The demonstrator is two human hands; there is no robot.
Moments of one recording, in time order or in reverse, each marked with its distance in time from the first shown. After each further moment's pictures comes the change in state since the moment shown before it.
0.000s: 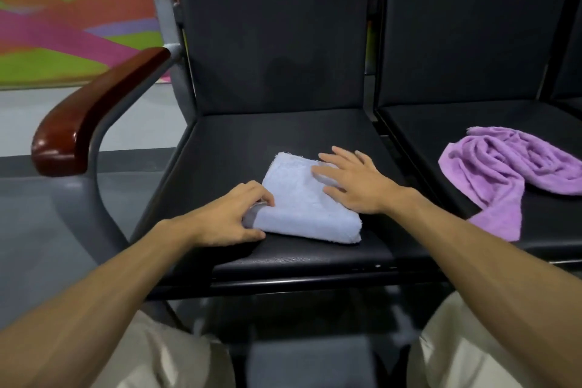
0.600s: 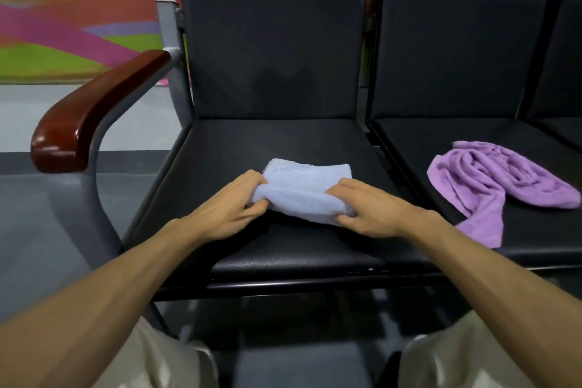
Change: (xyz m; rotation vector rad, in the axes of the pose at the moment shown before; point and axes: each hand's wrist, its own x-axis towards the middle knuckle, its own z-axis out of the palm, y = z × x) left_hand 0.009 0.006 0.002 -0.129 0.304 0.037; right_hand -0.040 -0.011 -0.012 0.149 -0.049 -0.012
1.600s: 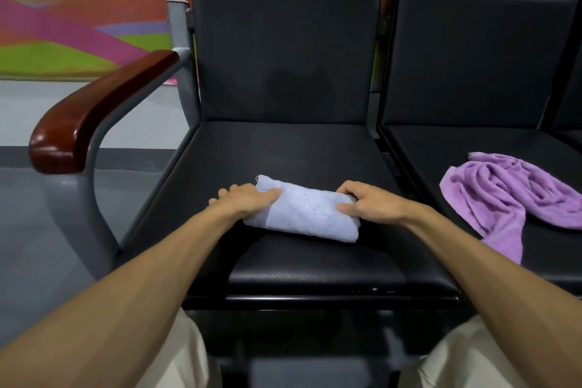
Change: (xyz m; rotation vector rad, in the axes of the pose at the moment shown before) left_hand 0.052 0.013 0.012 0.069 -0.161 -0.882; right_hand 0.036 0.020 -0.009 0.380 -0.088 0.269
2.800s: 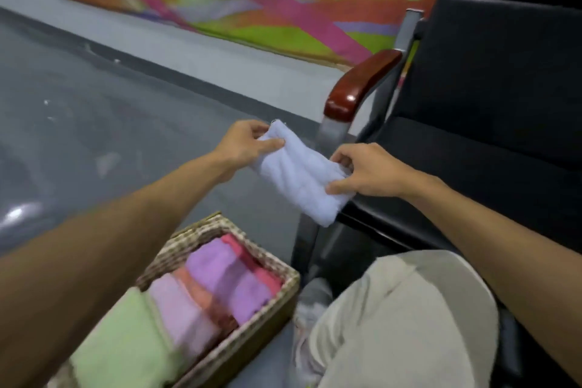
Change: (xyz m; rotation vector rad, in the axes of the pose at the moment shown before) left_hand -0.173 -0.299 -0.111 -0.766 0.602 0.126; right_hand -0.041 -0.300 0.136 -0.269 -0.138 -0.644
